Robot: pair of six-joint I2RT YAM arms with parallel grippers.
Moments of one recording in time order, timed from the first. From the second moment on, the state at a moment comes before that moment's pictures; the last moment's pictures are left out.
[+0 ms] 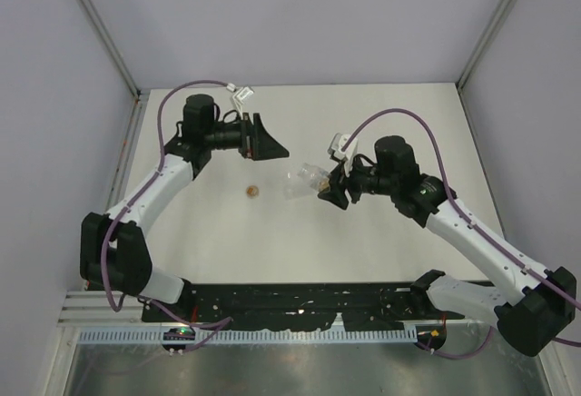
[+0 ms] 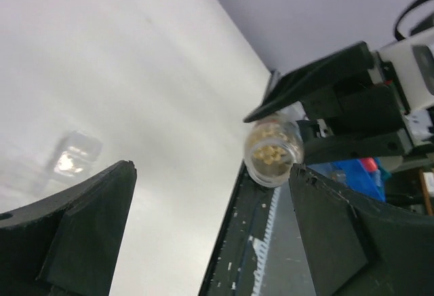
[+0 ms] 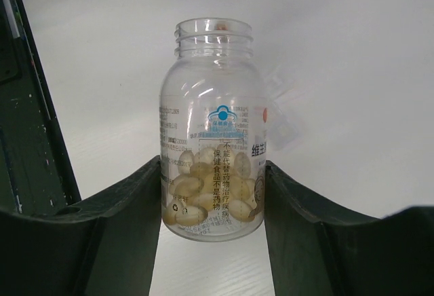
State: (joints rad) left arm -0.31 1.43 1.10 0.03 1.03 -0.55; right arm 0.57 1.07 0.94 -0.33 -0.51 -0.26
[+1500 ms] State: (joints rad) left arm -0.43 2.12 1.70 -0.78 0.57 0.10; right arm 0.51 1.01 0.85 -0.35 -0.57 -0.28
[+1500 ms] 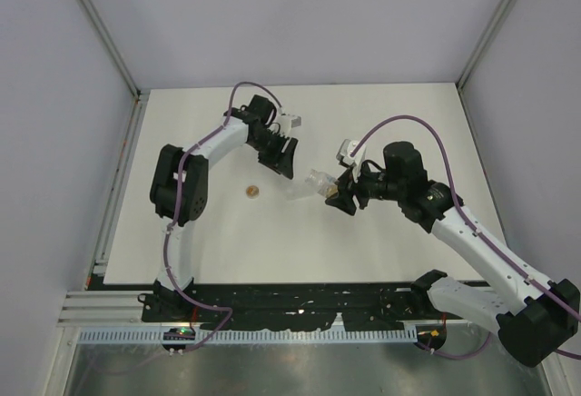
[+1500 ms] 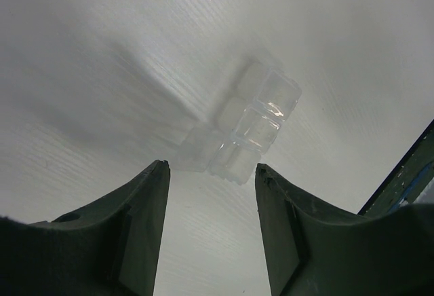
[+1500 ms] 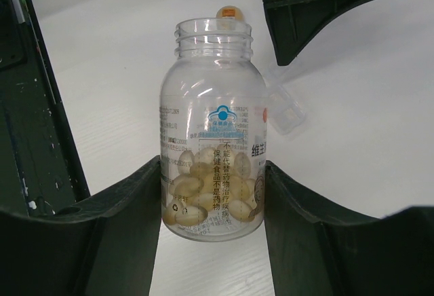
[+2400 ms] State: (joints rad) left arm -0.43 2.19 1.80 -0.79 0.61 0.16; right arm 0.51 1.02 0.85 -0.36 -0.59 -0.29
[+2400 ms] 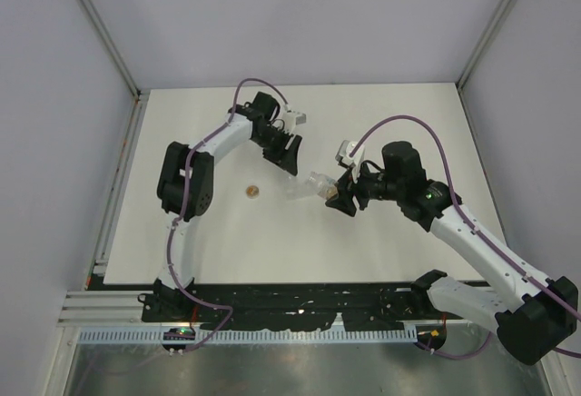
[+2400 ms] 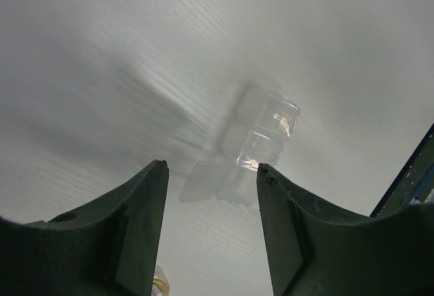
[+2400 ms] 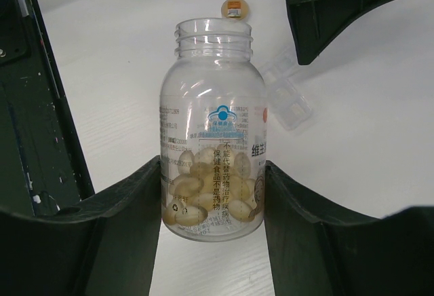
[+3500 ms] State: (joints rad) left arm -0.43 2.14 1.62 -0.73 0.66 0.16; right arm 0.50 1.04 0.85 -0.38 -0.60 -0.29
